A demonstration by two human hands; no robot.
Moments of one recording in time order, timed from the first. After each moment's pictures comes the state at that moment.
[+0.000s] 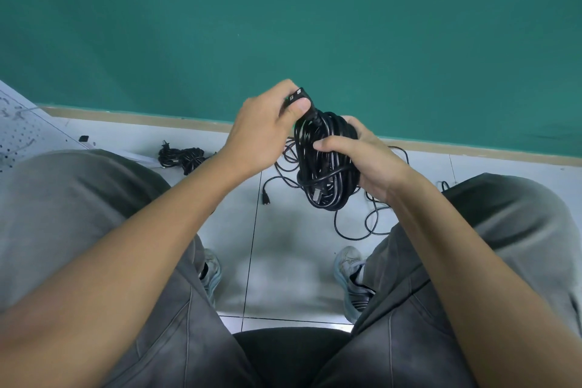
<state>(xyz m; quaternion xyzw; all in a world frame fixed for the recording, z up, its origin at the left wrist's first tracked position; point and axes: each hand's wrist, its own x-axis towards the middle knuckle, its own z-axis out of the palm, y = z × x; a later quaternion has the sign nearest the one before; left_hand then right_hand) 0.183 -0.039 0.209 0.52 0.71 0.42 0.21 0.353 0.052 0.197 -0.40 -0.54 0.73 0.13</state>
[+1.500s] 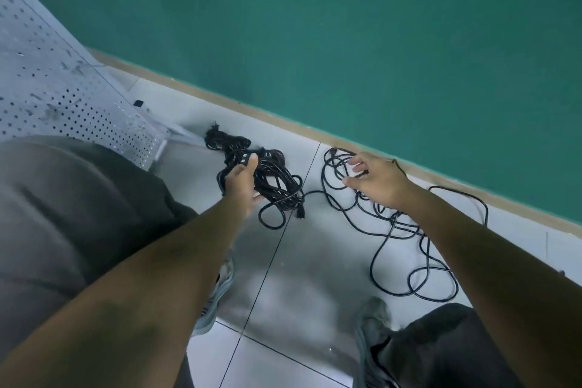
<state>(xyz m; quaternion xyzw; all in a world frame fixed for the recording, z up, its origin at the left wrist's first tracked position) 0.086 -0.057 -0.028 -0.18 0.69 0.60 0.35 0.255 0.155 0.040 -0.36 -0.83 0.41 -0.14</state>
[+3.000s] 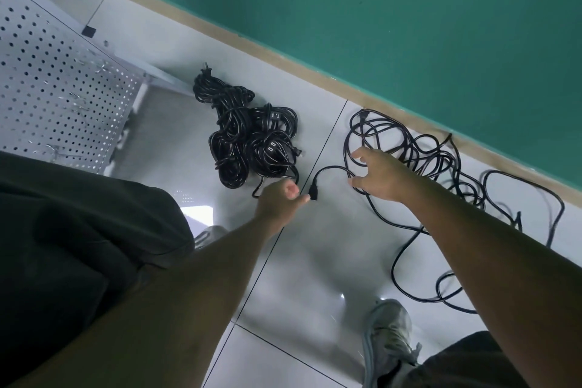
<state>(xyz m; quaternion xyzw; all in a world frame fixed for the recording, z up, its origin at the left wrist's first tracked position) 0.123 -0.041 -0.220 0.11 0.88 0.28 0.38 0.197 0.186 -0.130 -0.29 -0.84 0.33 -0.32</state>
